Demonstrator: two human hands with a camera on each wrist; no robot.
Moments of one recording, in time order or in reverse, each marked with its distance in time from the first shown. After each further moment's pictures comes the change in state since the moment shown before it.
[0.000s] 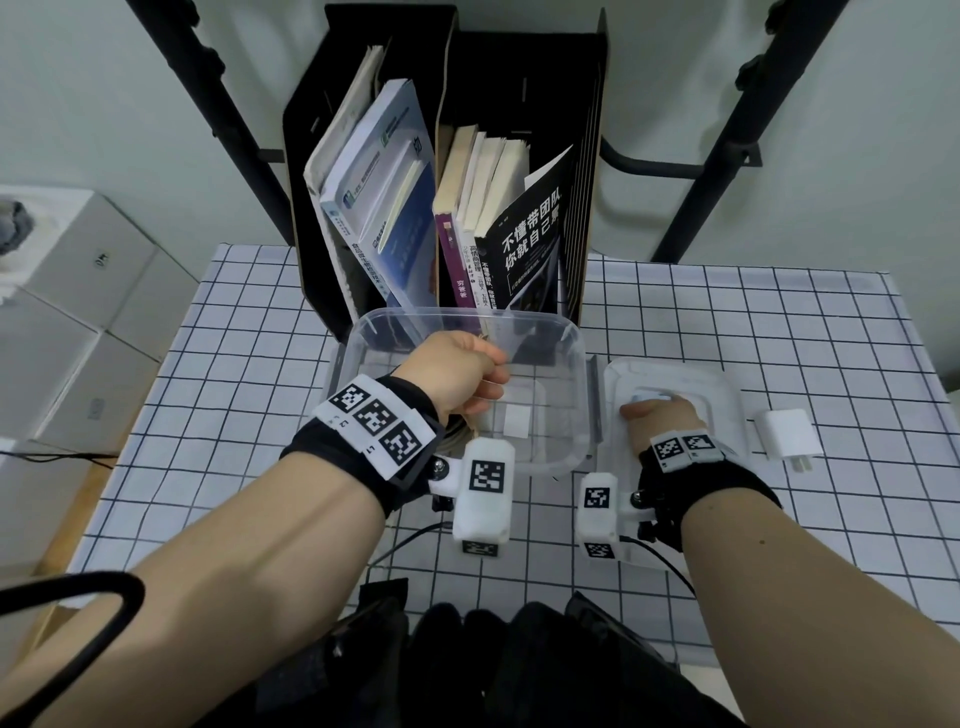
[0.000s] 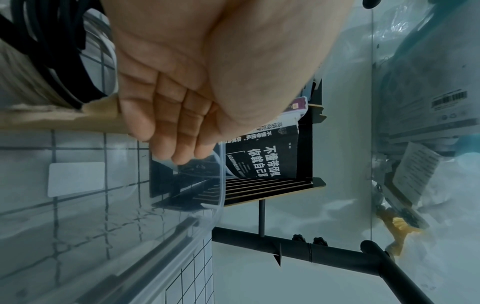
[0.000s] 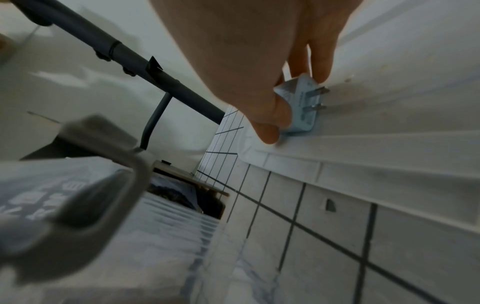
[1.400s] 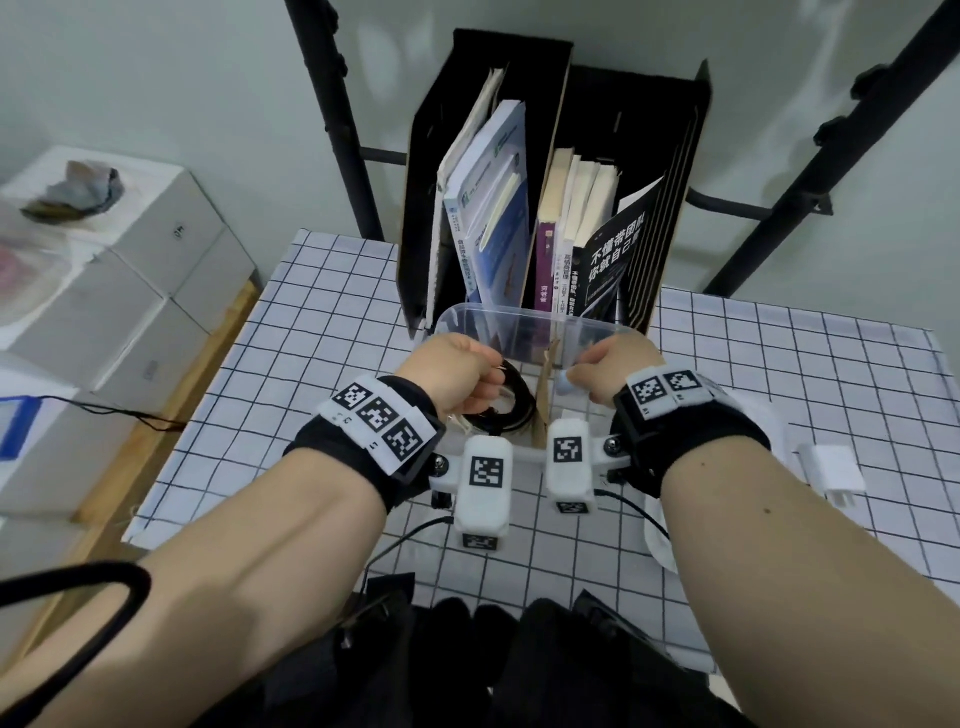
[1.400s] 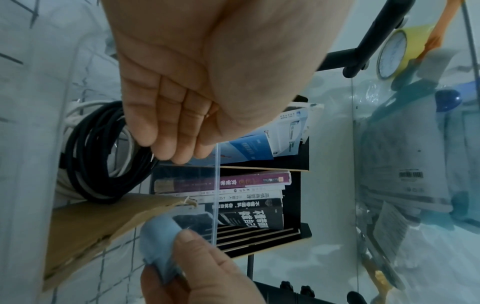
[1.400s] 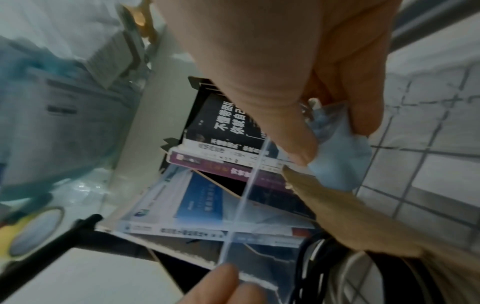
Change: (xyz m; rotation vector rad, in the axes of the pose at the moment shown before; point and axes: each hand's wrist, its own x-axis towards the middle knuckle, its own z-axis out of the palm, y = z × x) left_hand -0.034 -0.021 -0.072 -0.110 0.068 0.013; right_hand -0.112 -0.113 -0.012 -0.221 -0.025 -0.594
